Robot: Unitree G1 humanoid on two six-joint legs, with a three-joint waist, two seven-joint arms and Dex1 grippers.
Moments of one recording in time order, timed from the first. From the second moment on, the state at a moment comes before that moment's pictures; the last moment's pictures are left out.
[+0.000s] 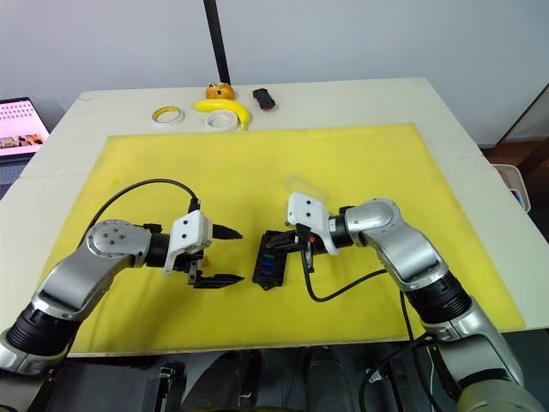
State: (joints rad) left arm -0.37 0.74 -0.22 -0.32 -0.29 0.46 -1.10; right arm -0.60 -0.64 0.30 -0.22 0.32 0.61 1.15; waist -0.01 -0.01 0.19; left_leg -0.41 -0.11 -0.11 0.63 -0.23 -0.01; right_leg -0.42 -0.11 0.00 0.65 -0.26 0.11
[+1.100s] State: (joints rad) left arm -0.37 0.73 -0.22 -0.32 -0.29 0.46 -1.10; right arm -0.55 -0.66 0.35 -0.23 0.29 0.53 1.17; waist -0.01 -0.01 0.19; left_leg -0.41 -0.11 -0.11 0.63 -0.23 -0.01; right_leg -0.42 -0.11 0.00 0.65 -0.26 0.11
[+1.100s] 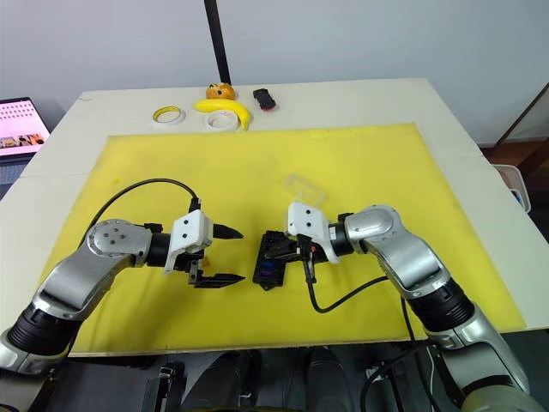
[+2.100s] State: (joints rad) left arm 0.02 1.07 0.29 -0.41 -0.56 0.72 -1.16; right arm -0.47 -0.97 0.13 -0.25 0.33 0.49 1.25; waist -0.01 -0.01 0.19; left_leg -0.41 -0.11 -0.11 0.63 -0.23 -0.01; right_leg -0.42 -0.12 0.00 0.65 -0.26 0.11
